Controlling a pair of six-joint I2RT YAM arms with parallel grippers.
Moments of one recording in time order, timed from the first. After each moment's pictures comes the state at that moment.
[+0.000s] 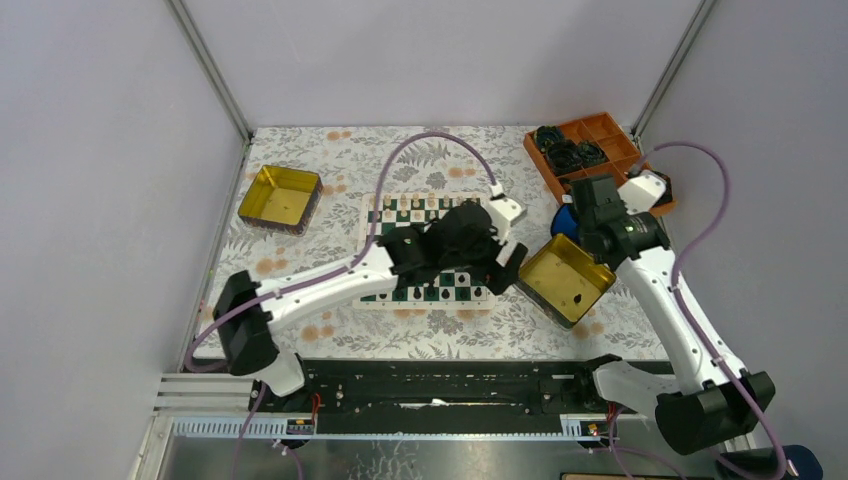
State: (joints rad) left arm -1.04 1.57 1.40 -0.41 0.00 -0.25; right arm 0.33 1.13 1.16 -1.00 0.68 0.82
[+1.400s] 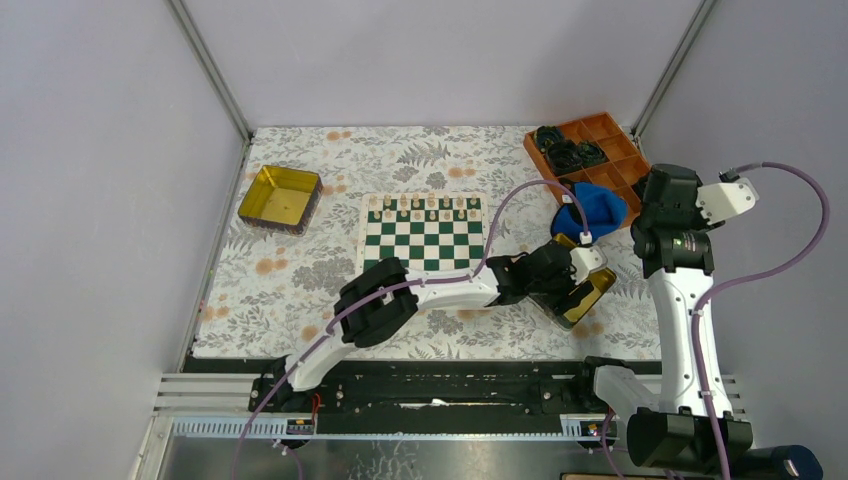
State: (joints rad) left arm -1.16 2.28 1.75 -0.01 0.11 -0.06; right arm -0.11 1.00 1.15 -0.72 0.72 0.79
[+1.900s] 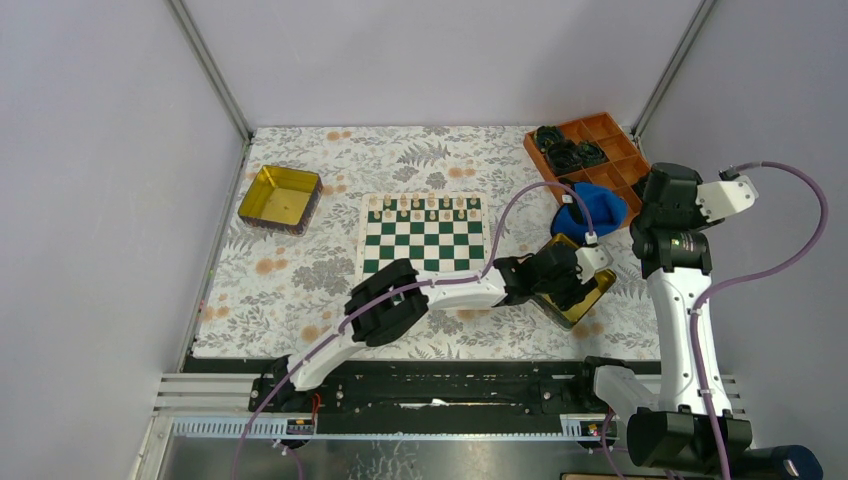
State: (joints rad) left arm -1.15 2.37 1.85 0.02 0.09 -0.05; right arm -0.11 1.00 1.13 -0.66 0.72 0.78
